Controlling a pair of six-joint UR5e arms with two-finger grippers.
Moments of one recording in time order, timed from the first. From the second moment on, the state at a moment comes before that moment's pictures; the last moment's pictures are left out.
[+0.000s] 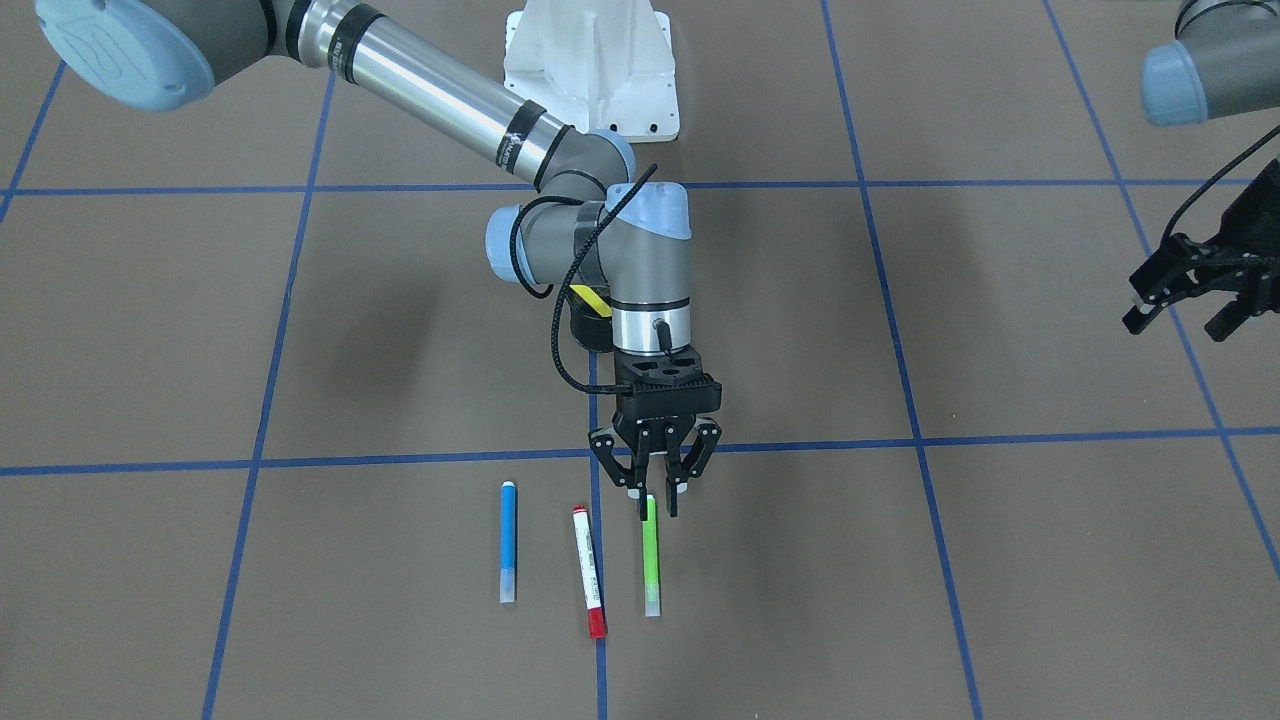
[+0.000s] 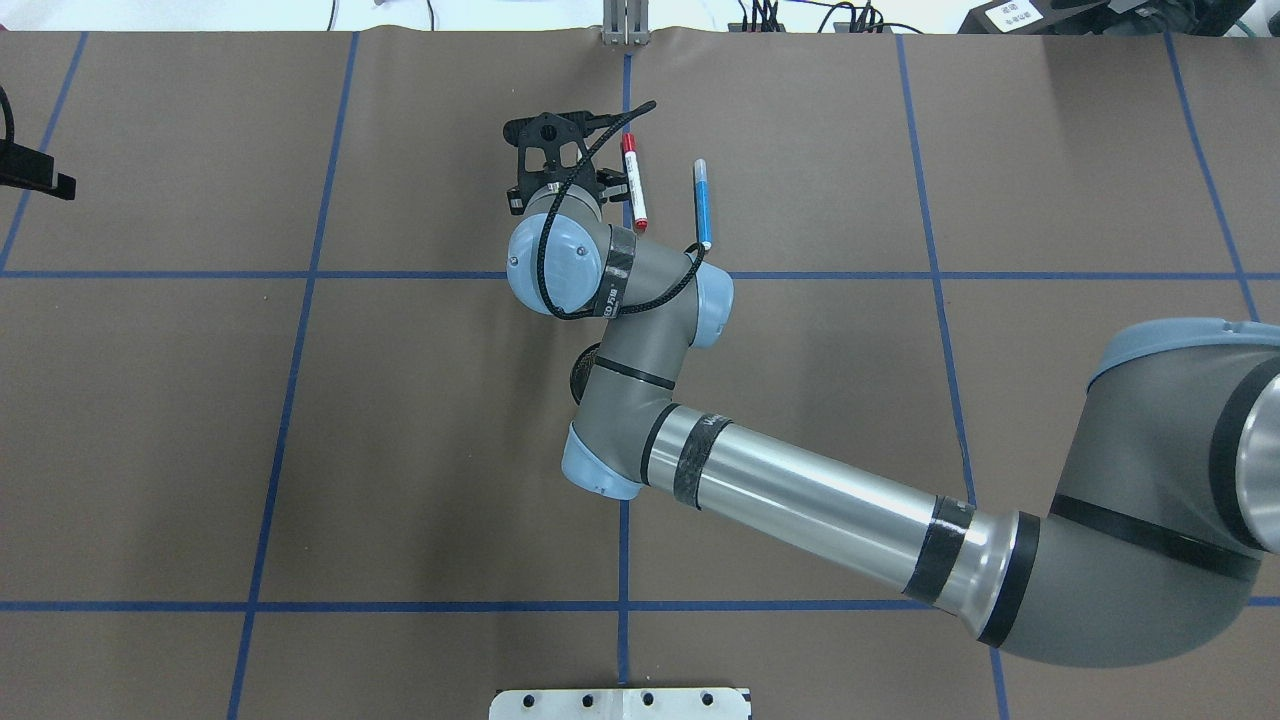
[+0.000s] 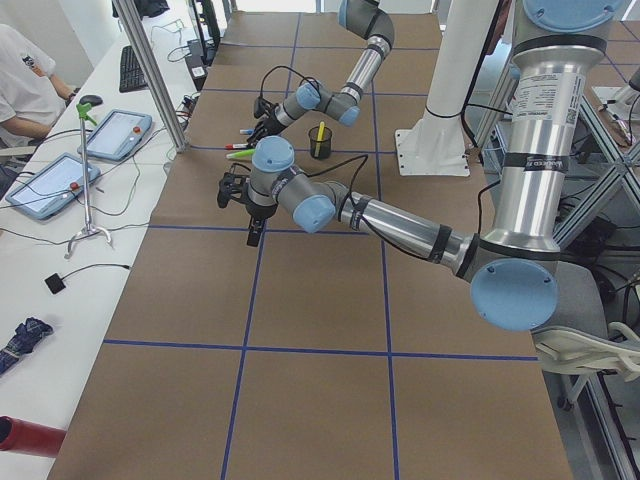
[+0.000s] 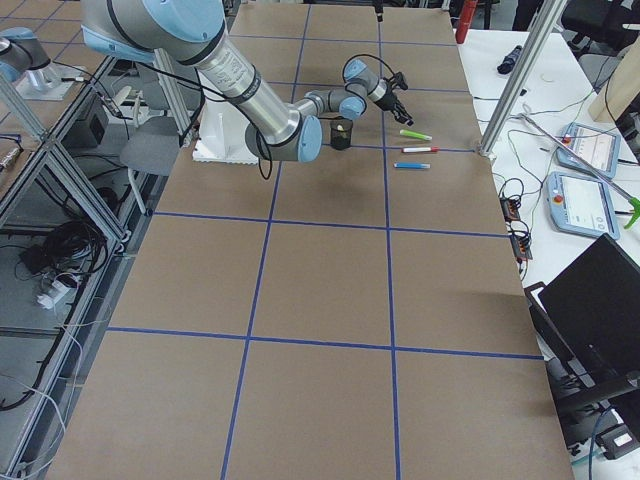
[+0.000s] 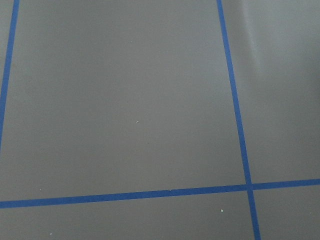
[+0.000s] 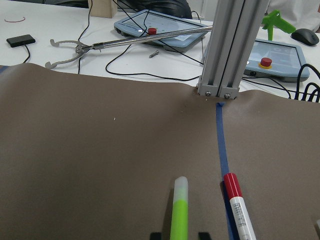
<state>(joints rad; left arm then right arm) -1.24 -1.66 -1.80 -1.99 -2.24 -0.68 0.50 -0.47 0.88 -0.94 1.11 1.05</state>
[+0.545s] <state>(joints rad) -1.23 -1.70 -1.81 -1.98 -2.24 -0.80 0.51 -0.56 1.08 -0.95 1.18 1.06</state>
